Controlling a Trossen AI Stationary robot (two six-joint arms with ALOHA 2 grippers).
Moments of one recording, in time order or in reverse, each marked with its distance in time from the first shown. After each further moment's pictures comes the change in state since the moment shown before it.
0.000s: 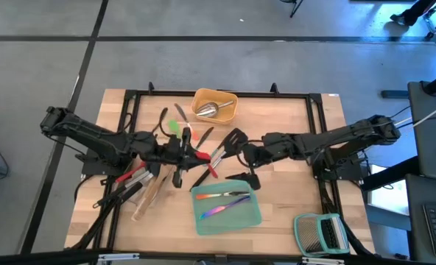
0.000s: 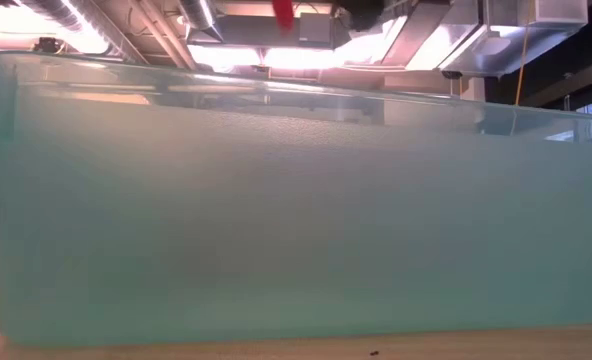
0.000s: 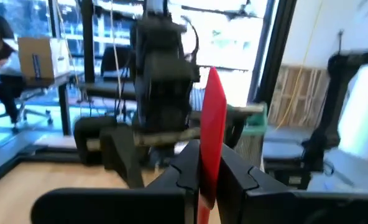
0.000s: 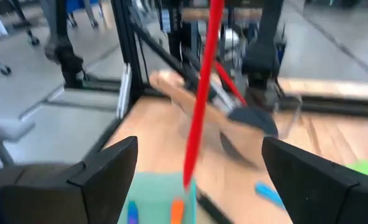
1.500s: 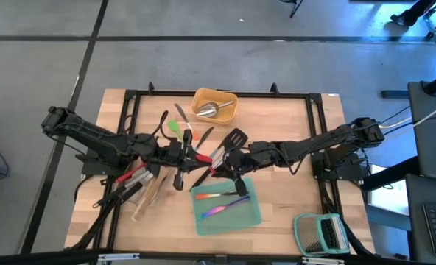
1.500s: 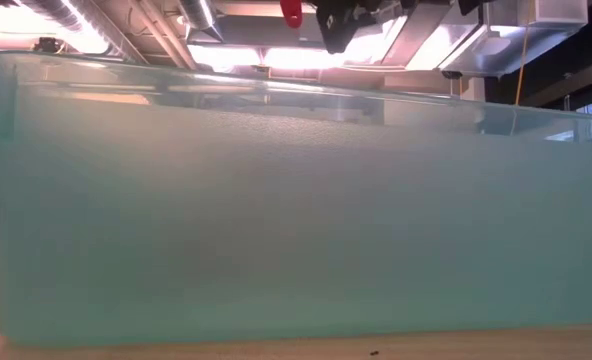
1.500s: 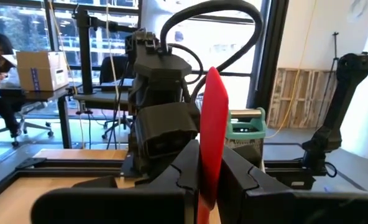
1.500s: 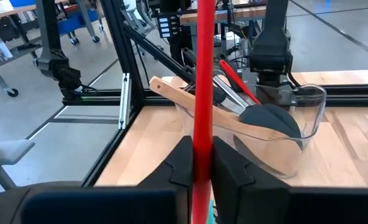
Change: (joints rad) left arm -0.016 0.022 -0.001 0.060 0.001 0.049; right arm 0.011 0.180 0.031 0.161 0.025 0.105
